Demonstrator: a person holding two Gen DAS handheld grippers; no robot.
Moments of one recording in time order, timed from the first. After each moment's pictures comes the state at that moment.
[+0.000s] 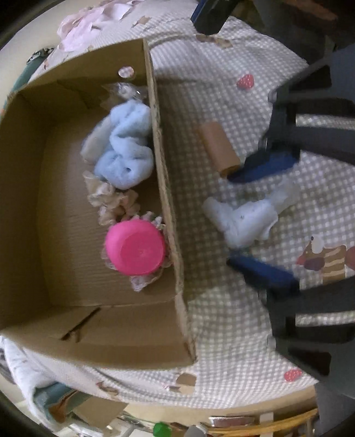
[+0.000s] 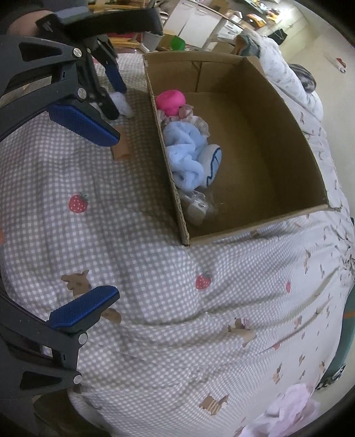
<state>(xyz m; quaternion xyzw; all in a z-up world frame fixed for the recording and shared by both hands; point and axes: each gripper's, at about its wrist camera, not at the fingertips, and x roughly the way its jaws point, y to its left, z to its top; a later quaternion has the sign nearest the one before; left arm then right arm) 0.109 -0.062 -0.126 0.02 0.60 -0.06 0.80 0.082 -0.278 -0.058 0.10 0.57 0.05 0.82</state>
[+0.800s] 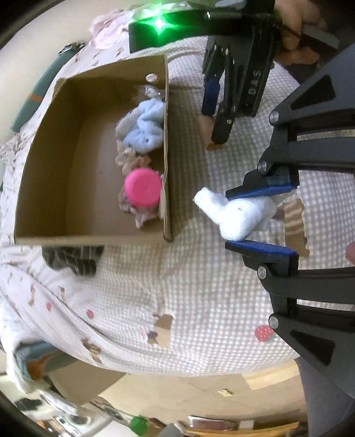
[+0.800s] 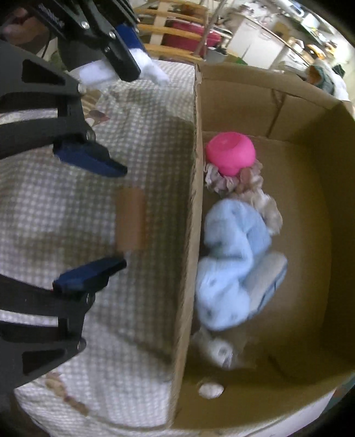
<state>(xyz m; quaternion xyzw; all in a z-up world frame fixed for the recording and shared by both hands) 0.069 0.020 -0.071 -0.04 0.57 -0.04 0.82 0.121 -0.148 -0.117 0.03 0.64 0.17 0.75</state>
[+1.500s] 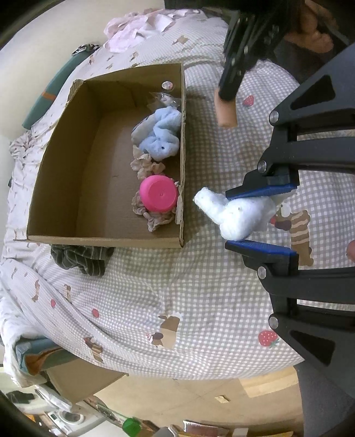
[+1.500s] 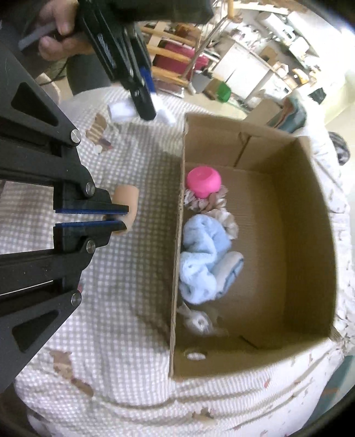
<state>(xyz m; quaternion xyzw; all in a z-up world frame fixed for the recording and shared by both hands) 0.075 0.014 -0.060 -0.06 0.56 -0.04 0.83 0.089 -0.192 -0.061 0.07 0.56 0.22 0.79</state>
